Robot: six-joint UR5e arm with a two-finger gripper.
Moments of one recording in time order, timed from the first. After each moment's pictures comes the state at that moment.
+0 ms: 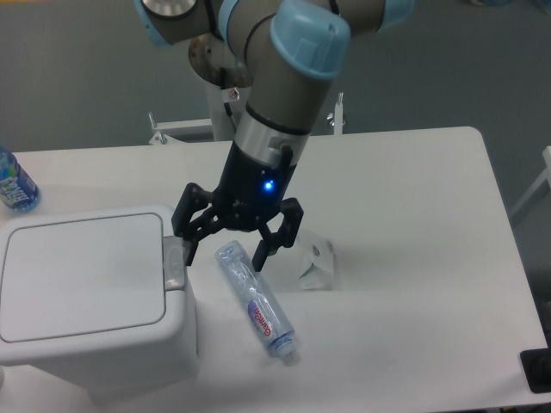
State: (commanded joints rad) arm 2.38 -1.83 -1.43 -1.11 1.05 0.10
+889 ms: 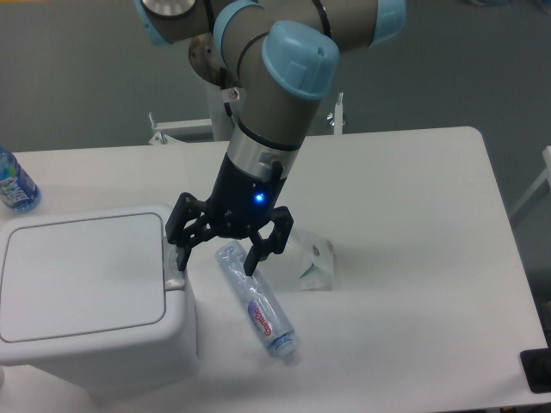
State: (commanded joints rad) arm 2.37 -1.83 -1.46 -1.10 1.05 0.11
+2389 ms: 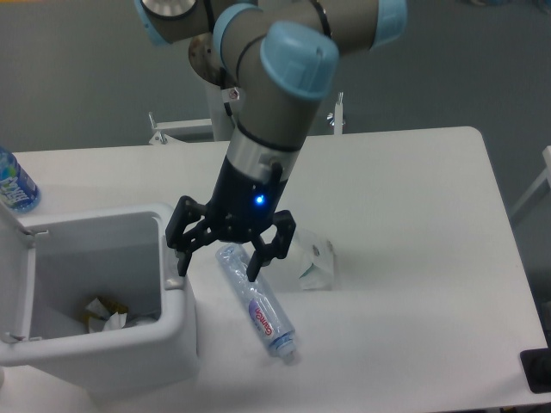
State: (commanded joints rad) arm 2.43 -1.83 -1.30 -1.06 1.11 0.16
